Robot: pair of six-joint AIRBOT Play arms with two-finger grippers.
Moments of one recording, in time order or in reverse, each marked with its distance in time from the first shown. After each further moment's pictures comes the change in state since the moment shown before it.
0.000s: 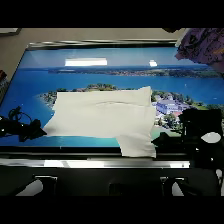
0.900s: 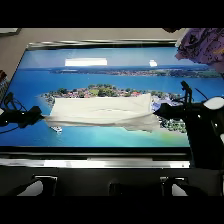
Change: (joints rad) left arm -0.122 -0.027 0.103 0.012 0.327 -0.094; right arm 0.161 -0.367 0.533 -0.016 -0.125 -0.019
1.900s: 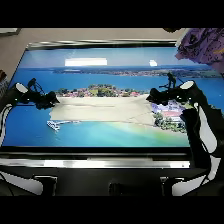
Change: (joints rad) left arm -0.125 -0.564 0.498 -0.001 -0.001 0.012; right arm 0.061 -0.553 0.415 0.008 -0.144 0.083
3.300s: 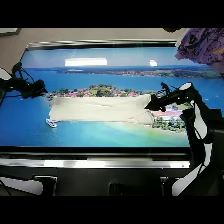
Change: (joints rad) left arm 0.011 0.087 0.200 0.086 -0.180 -0.017; right arm -0.054 -0.203 0.162 0.020 0.359 -0.033
